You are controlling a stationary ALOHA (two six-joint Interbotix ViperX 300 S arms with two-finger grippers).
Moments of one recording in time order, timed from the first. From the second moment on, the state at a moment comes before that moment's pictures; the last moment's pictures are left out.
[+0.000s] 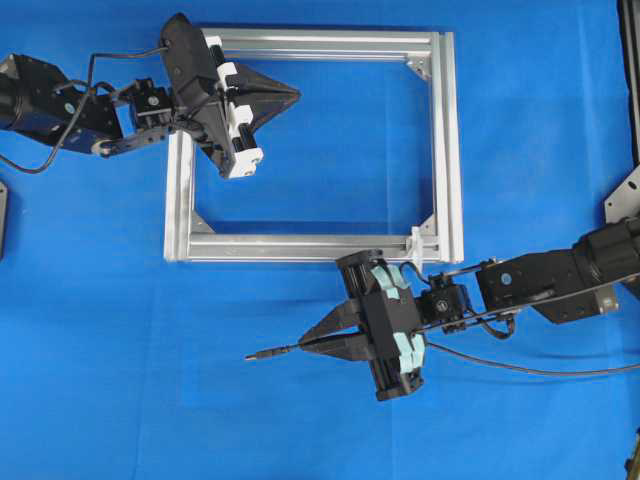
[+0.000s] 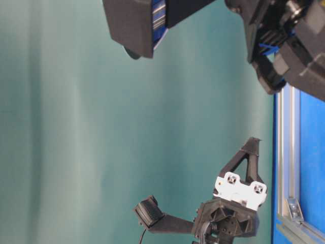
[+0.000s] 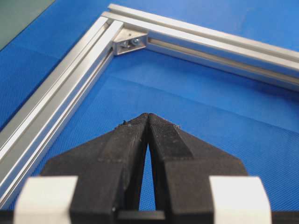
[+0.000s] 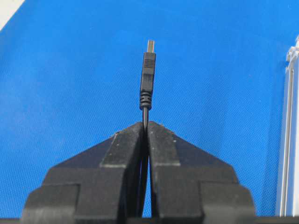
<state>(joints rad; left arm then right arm) 0.27 0.15 0.84 -0.09 -0.76 0.00 0.28 0.19 0.71 0.06 -0.51 0.08</state>
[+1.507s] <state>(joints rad) 0.27 0.15 0.84 -0.09 -0.76 0.00 0.32 -0.46 1.35 0.13 -0.35 0.09</state>
